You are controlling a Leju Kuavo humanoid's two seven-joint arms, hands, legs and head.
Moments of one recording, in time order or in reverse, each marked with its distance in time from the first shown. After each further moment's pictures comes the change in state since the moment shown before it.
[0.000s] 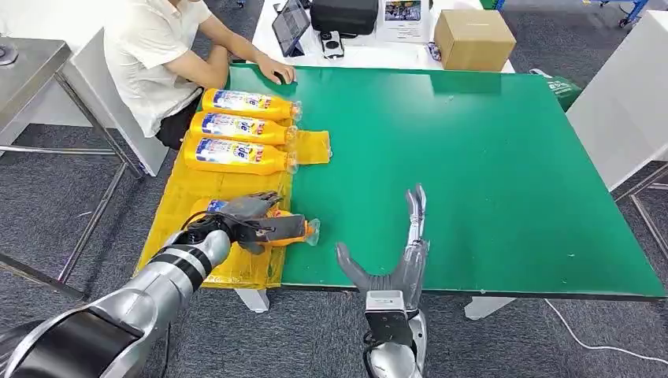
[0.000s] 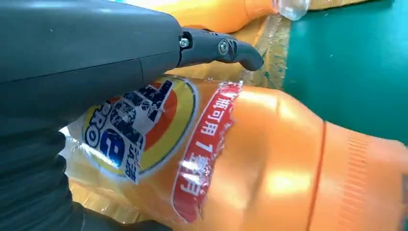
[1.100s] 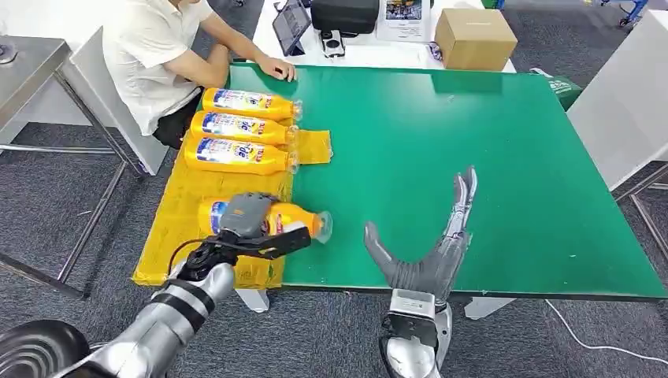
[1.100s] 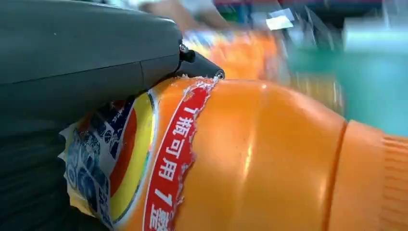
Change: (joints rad) left arm 0.213 0.031 -0.018 -0.335 -0.122 0.235 0.031; right arm 0.011 0.050 -0.084 -0.172 0.105 0.000 0.000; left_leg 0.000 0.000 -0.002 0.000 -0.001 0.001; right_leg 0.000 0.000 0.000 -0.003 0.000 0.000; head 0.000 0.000
